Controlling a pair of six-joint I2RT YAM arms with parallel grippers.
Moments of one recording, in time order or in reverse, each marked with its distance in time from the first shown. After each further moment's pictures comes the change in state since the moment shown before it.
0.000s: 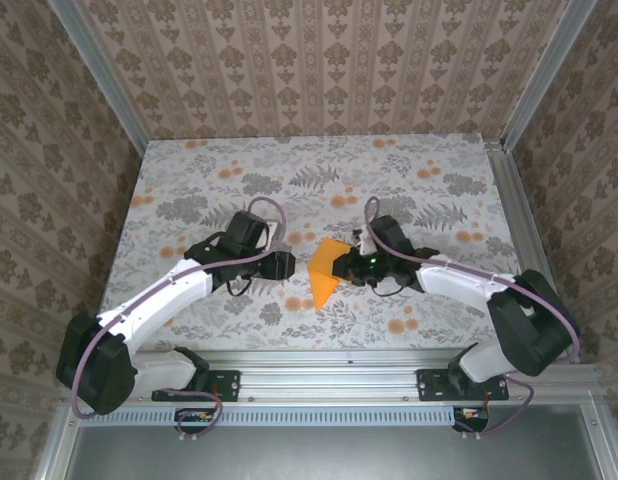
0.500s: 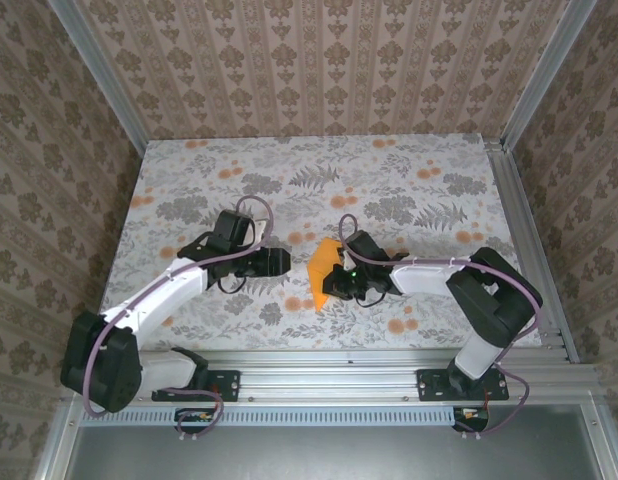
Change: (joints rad) left arm 0.117 0.023 -0.054 0.089 0.195 -0.034; right arm 0.094 0.201 0.026 0.026 0.101 0.014
